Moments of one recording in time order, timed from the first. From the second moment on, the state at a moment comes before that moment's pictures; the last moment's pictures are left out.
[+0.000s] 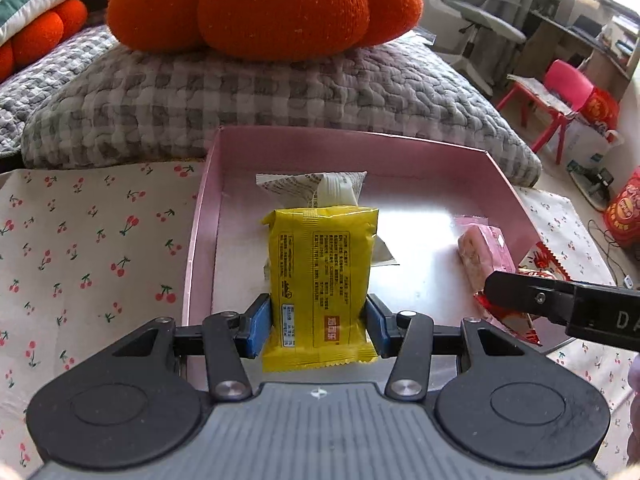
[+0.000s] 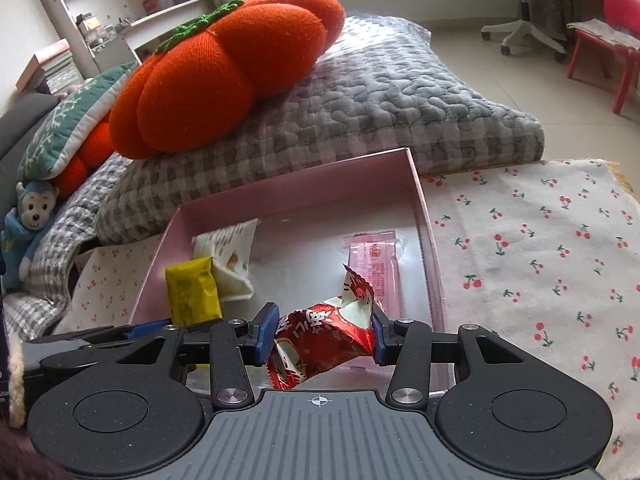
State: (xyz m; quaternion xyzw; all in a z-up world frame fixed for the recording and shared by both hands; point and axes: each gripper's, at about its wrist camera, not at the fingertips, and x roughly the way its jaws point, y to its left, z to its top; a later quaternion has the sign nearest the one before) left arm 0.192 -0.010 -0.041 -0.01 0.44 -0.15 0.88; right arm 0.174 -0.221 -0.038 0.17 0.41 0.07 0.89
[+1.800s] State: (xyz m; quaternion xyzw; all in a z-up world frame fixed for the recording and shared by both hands) left arm 0.085 -0.003 0.024 0.02 0.43 -0.14 0.89; right arm 0.072 -0.237 0.031 0.14 0.41 0.04 0.90
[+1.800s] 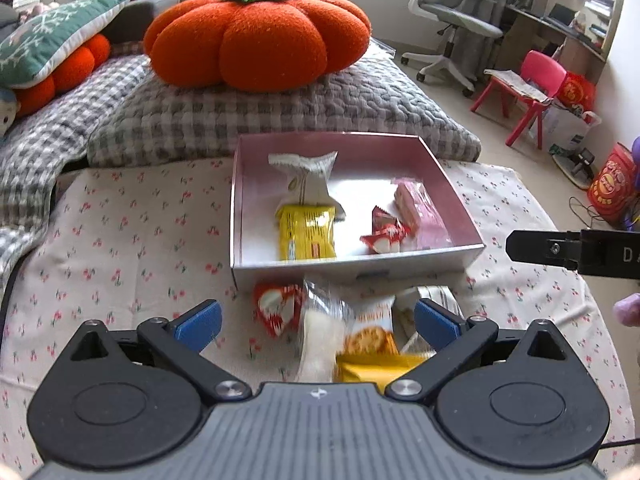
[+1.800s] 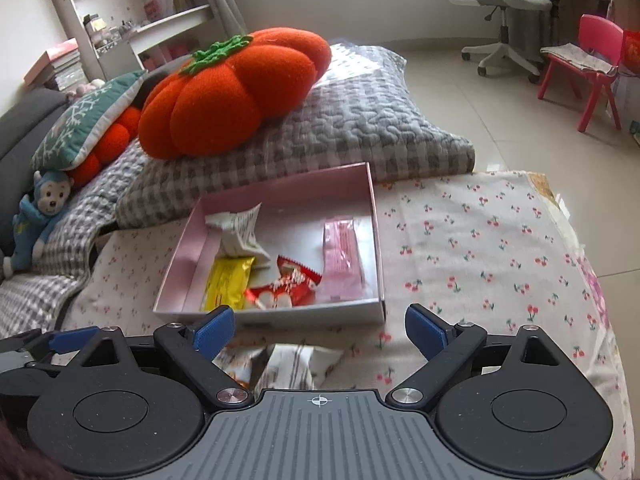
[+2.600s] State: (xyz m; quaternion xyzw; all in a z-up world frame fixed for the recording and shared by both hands) left arm 0.007 0.030 -0.016 0.06 0.36 -0.25 0.90; right arm -0.001 -0.236 -0.035 0.08 0.44 0.10 0.89
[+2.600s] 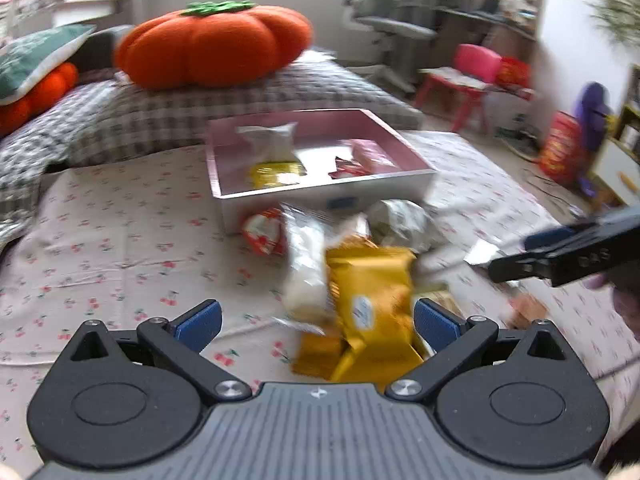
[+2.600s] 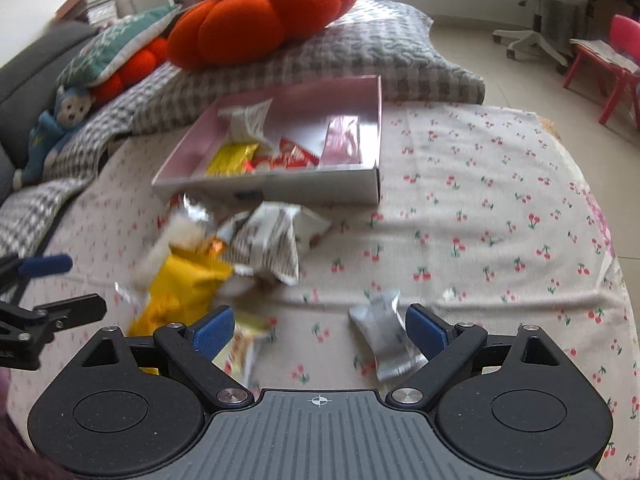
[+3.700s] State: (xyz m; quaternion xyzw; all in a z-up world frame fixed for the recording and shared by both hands) left arm -0.033 0.009 -0.061 0.13 0.42 -0.43 0.79; right arm -0.064 -0.237 -0.083 -0.05 0.40 0.16 0.90
